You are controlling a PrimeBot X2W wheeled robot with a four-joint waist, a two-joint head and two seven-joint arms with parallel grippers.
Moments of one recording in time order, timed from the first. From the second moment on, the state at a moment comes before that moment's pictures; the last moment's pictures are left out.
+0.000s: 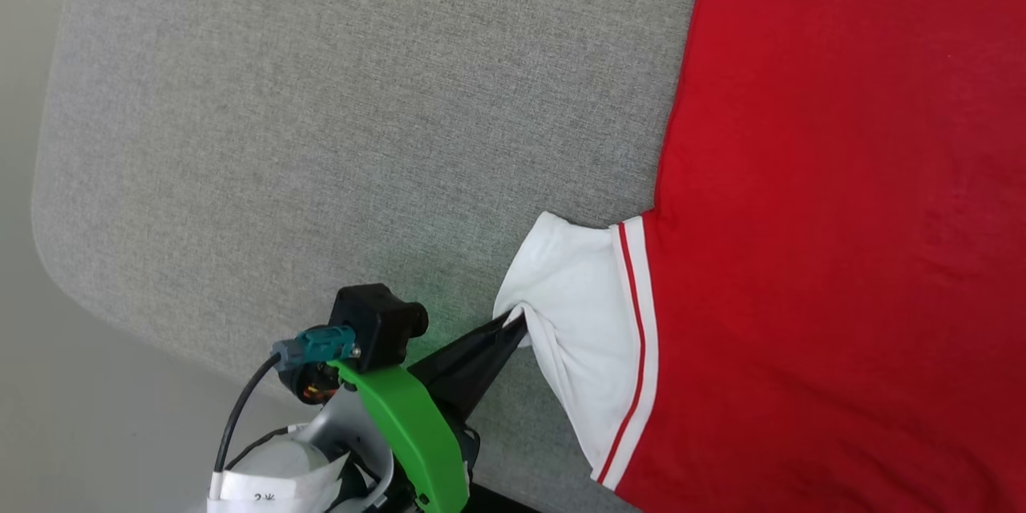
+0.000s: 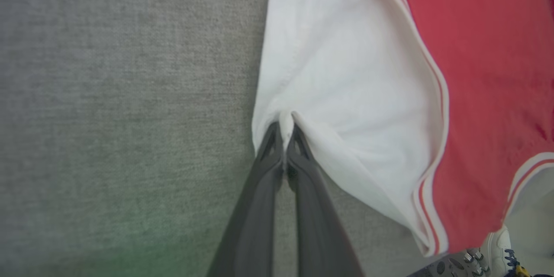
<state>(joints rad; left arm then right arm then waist) -0.29 0.55 -0.74 -0.27 -0.83 0.07 0.17 -1.21 -0.64 0.07 0.42 0.37 0.13 1.27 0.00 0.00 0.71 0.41</state>
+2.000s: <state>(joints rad) -0.11 0.53 -0.71 -0.04 -0.92 0.14 0.07 0.04 -0.47 -0.11 0.18 0.63 0.13 0.83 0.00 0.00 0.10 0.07</state>
